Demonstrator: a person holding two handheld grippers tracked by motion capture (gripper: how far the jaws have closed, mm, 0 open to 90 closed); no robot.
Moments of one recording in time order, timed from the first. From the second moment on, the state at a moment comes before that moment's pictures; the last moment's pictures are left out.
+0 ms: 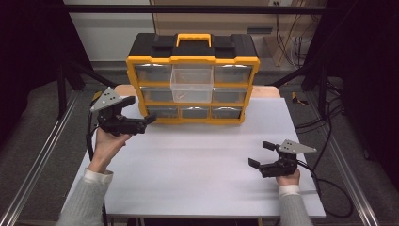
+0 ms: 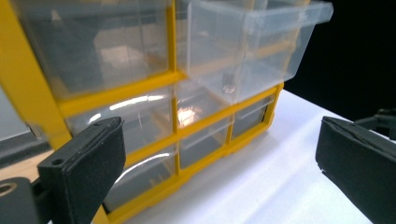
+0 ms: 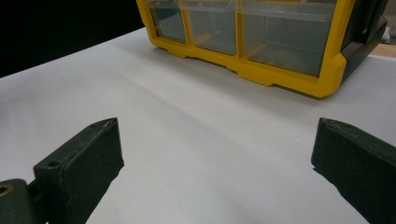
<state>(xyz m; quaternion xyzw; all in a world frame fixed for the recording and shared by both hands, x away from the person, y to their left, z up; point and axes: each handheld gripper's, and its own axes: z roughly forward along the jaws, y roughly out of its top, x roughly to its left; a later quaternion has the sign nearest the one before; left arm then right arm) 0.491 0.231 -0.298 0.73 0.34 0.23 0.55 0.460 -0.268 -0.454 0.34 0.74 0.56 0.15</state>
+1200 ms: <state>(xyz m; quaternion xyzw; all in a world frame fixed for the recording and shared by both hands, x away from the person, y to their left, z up) 0.464 0.295 -0.428 0.72 0.39 0.21 0.53 0.460 -0.266 -0.456 0.34 0.74 0.56 0.15</state>
